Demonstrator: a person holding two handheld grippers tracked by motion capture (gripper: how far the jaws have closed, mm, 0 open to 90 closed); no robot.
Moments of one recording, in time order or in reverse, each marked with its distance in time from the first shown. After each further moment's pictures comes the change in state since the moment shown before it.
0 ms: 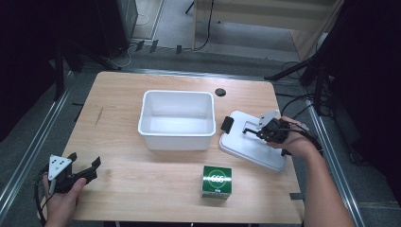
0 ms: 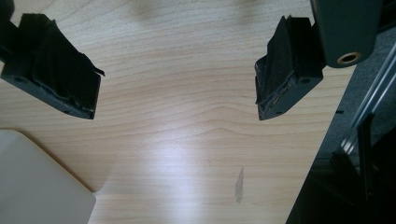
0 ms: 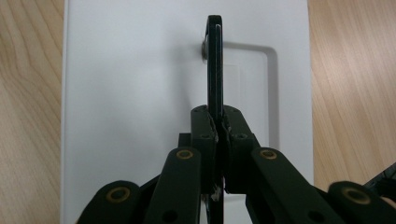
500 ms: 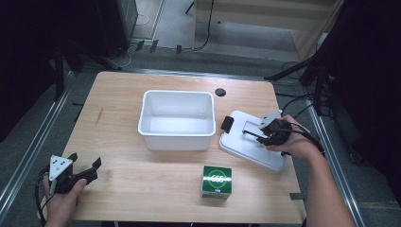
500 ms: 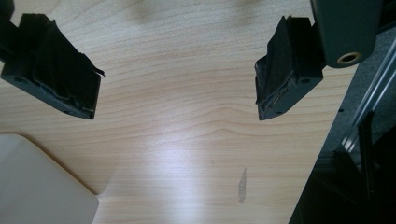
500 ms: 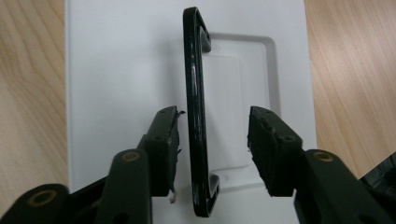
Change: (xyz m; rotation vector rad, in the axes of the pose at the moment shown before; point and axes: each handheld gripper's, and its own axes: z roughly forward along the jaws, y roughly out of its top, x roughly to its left) left arm -0.002 -0.001 0.000 0.004 0.001 0.015; right arm 0.002 -0.006 -0.005 -0.007 -0.002 0.060
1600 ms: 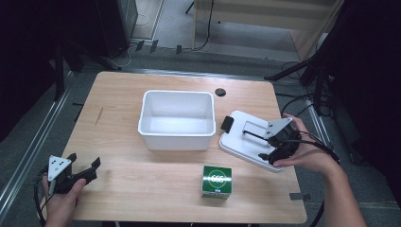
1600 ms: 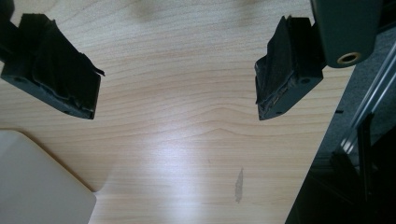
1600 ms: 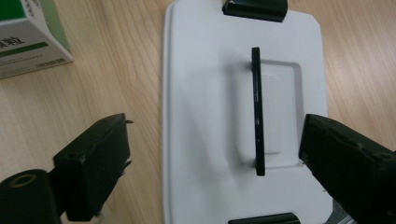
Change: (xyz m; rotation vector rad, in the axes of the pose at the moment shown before) left arm 0.001 0.000 -0.001 -0.006 0.003 -0.017; right arm 0.044 0.009 -0.060 -0.036 0.034 -0.037
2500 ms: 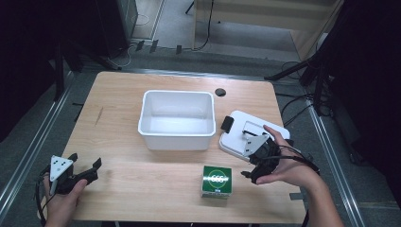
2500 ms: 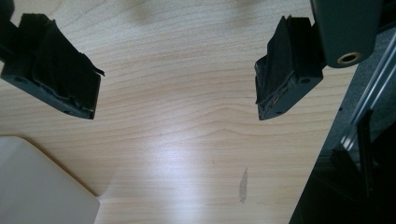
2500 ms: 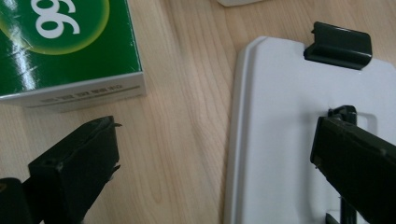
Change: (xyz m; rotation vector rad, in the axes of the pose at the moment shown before) left arm -0.003 0.000 0.000 0.007 -0.002 0.028; right arm 0.058 0.029 0.020 -0.018 0.065 -0.087
